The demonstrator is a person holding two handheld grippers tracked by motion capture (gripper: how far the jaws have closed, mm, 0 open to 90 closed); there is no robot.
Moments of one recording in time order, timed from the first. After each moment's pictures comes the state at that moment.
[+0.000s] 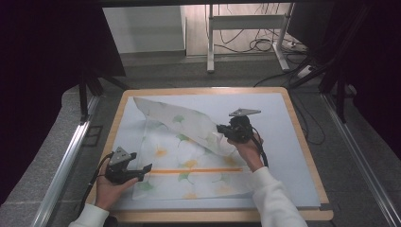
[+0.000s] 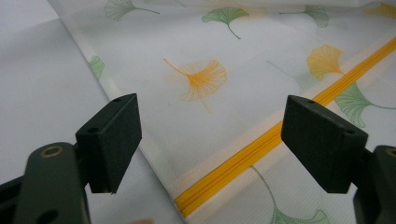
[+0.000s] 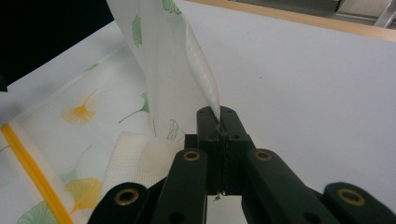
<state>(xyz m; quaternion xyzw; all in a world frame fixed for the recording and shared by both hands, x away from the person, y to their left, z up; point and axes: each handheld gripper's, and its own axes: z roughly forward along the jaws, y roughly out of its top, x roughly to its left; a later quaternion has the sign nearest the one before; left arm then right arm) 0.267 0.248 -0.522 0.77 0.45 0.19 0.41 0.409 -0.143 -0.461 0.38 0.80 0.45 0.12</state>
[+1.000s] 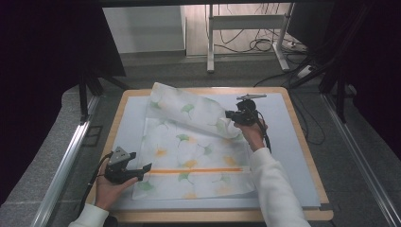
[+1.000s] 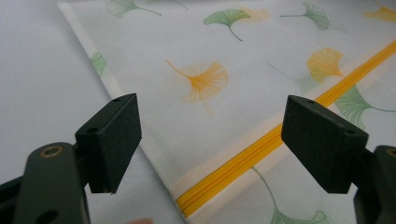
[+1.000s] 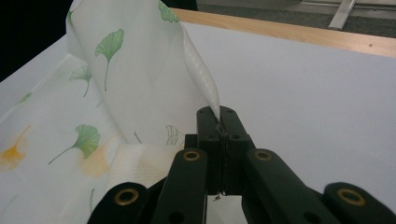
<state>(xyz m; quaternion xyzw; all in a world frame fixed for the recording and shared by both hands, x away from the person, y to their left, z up) 0.267 0.250 -0.521 0.77 0.45 0.19 0.41 0.473 -0.163 -0.460 0.44 0.78 0.43 0.13</state>
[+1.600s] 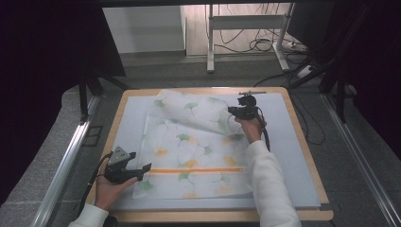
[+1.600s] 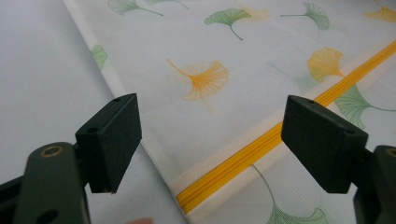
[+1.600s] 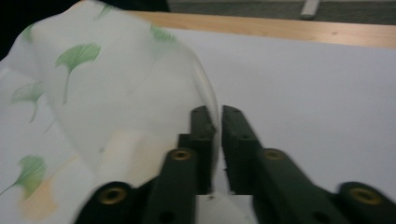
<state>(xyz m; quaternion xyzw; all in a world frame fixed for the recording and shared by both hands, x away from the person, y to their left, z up) 0.267 0.251 -0.521 0.77 0.45 0.19 0.41 0.509 -0.169 -0.477 0.50 0.75 0.41 0.15</state>
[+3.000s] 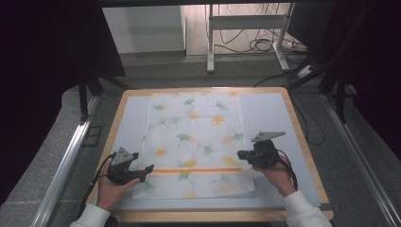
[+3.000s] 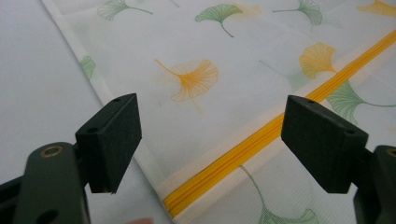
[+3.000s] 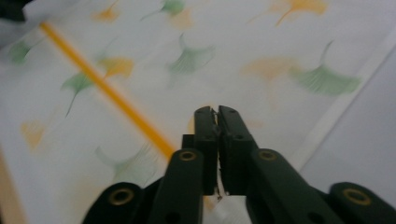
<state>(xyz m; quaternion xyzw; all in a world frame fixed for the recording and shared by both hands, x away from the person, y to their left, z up) 0.266 0.242 -0.521 0.78 0.44 0.19 0.41 0.337 -0.214 -0.474 0.34 0.85 0.39 0.07</state>
